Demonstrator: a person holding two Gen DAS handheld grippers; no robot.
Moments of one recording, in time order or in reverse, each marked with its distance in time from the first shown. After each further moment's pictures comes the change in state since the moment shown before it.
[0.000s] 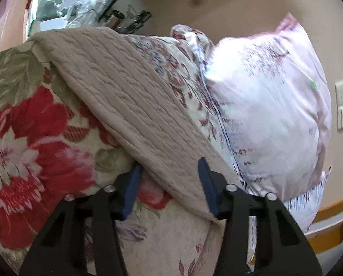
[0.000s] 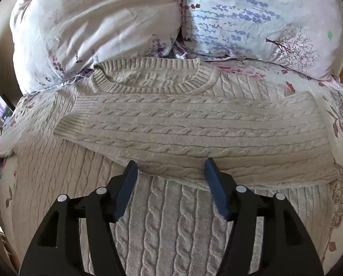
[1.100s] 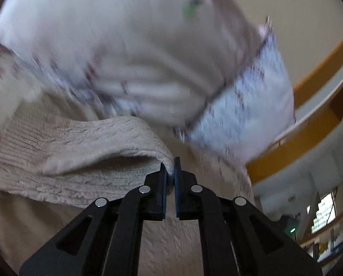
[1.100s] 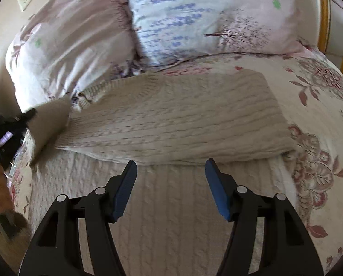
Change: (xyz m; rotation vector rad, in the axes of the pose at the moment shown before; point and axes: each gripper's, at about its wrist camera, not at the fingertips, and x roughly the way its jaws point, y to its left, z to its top) left arm 0.105 -0.240 -0.216 0.607 0.294 -0.300; right arm -0.044 -0.090 -0.025 0.194 -0.061 0.066
